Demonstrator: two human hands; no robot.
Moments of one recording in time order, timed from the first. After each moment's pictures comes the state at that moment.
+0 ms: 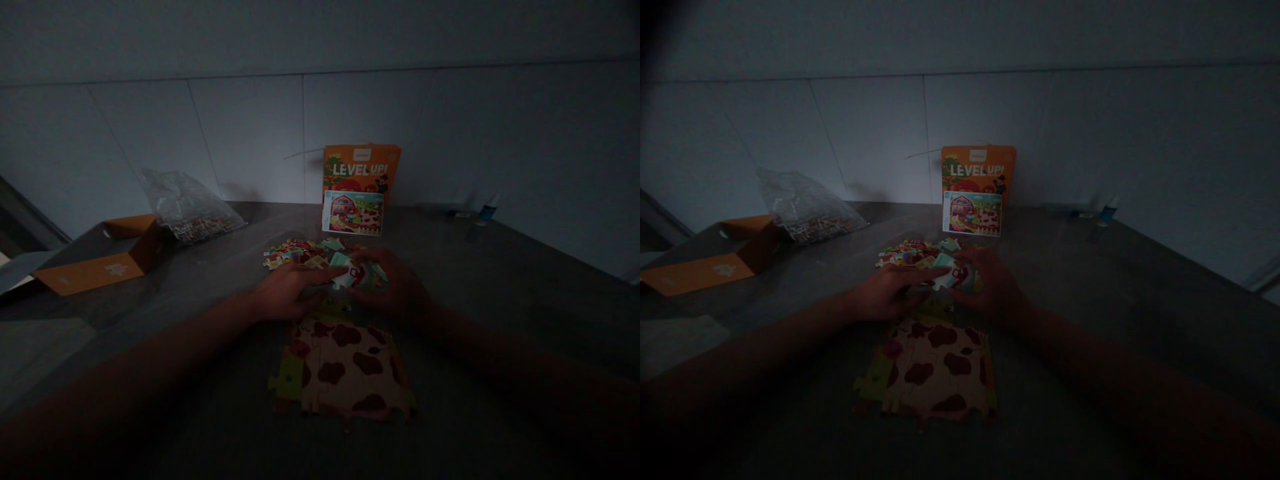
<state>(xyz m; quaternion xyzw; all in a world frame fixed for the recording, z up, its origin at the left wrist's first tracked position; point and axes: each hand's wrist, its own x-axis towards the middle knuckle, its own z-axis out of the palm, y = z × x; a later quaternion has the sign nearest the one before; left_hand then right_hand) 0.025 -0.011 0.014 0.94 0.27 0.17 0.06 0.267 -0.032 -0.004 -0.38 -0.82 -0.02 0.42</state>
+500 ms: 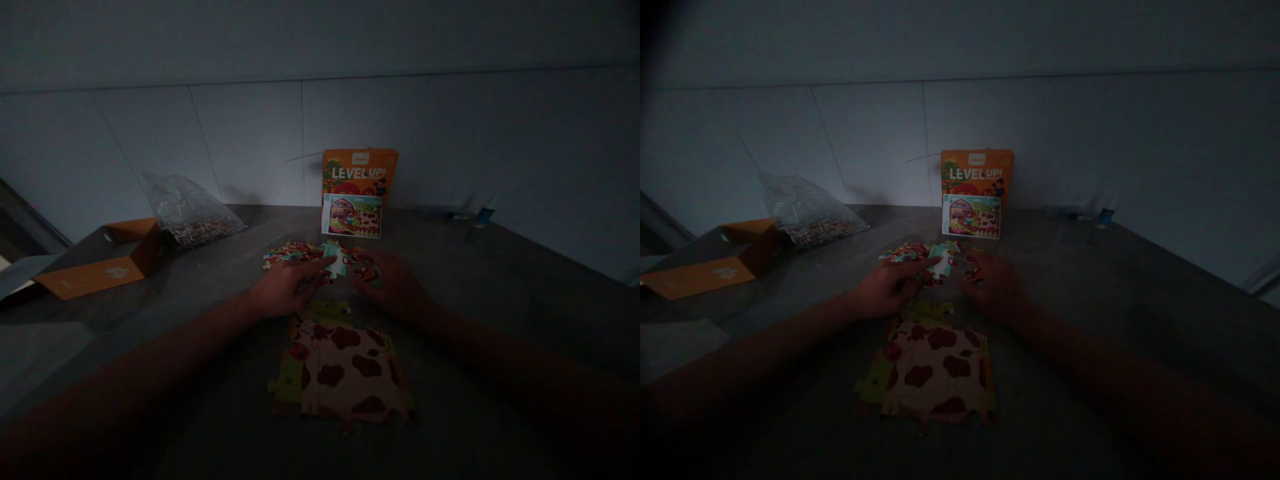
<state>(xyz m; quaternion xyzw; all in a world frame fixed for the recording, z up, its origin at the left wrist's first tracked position) 0.024 -0.008 0.016 0.92 0.33 0.21 0.04 0.274 -0.018 -0.013 -0.48 -0.80 -0.03 0.36</state>
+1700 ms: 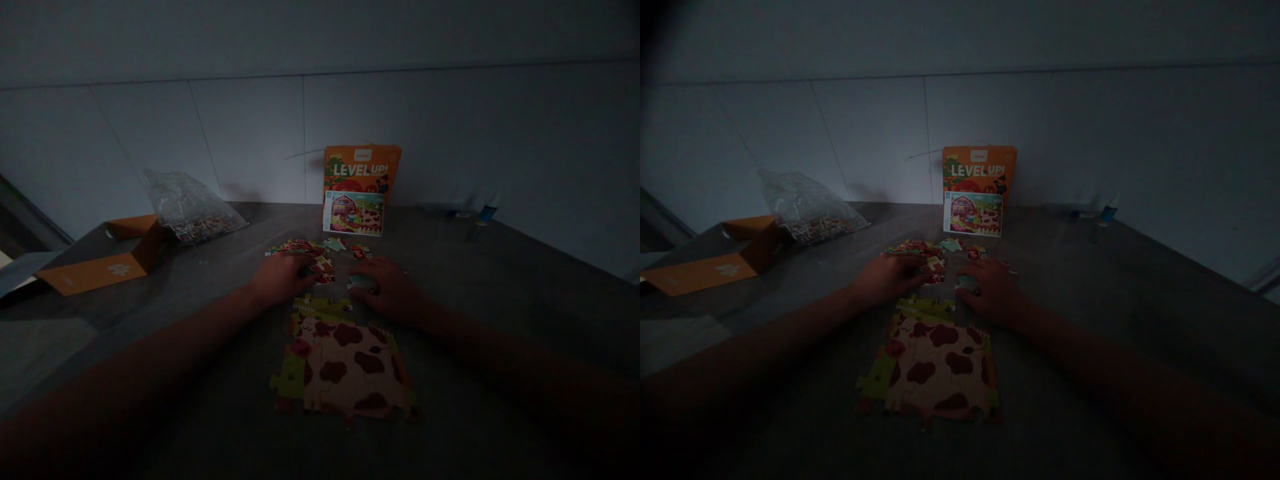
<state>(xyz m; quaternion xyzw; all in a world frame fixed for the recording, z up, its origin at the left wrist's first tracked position) 0.022 0.011 0.007 0.88 0.45 0.17 -0.02 0.272 -0.018 -0.017 -0.46 -0.85 0.00 0.28</state>
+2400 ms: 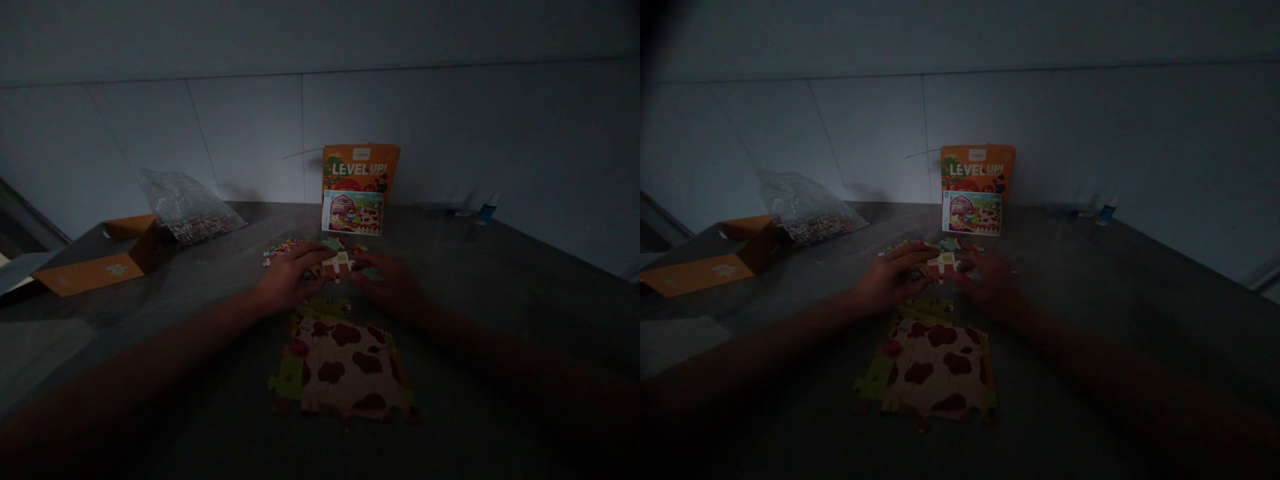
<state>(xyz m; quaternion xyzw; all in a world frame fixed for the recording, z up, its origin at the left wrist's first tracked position) 0.028 0.006 0.001 0.90 0.26 0.35 -0.01 0.267 -0.021 -0.011 -0.46 -0.79 0.02 0.40</state>
